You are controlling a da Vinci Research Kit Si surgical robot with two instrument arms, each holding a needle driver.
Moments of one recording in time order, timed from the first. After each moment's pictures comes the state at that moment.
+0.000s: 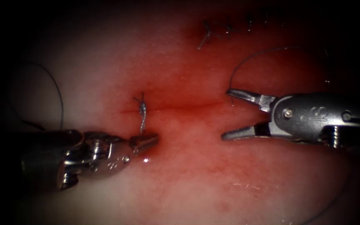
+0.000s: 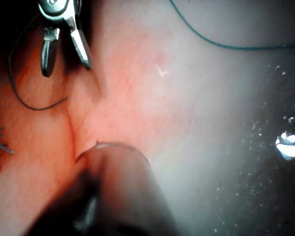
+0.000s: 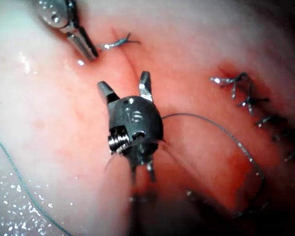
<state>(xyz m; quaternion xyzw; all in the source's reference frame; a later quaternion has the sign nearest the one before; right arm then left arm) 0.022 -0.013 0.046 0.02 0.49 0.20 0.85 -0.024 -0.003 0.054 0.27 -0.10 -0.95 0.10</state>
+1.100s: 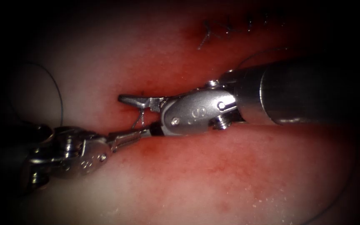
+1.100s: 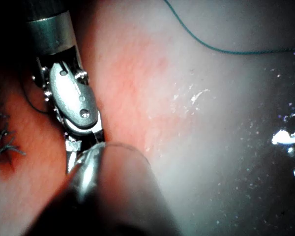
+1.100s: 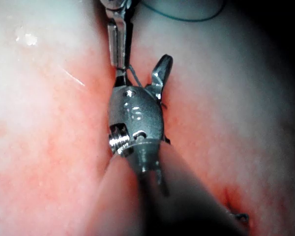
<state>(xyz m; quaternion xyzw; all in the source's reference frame) 0.037 -0.014 0.054 -0.13 0.61 0.02 0.78 -0.022 -0.002 0.051 0.26 -0.11 -0.95 0.11</state>
